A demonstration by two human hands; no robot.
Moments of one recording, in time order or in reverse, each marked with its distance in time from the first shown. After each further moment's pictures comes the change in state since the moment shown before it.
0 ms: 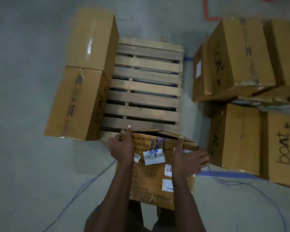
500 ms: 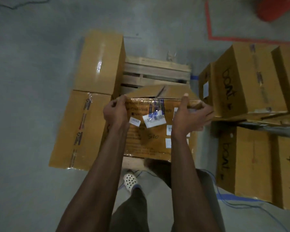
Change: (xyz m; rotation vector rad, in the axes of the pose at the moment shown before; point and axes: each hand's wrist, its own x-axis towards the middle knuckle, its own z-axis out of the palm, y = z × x) left_hand 0.215 0.220 0.022 -0.416 -0.164 -0.045; right_hand 0.002 -0.298 0.109 0.555 0.282 -0.303
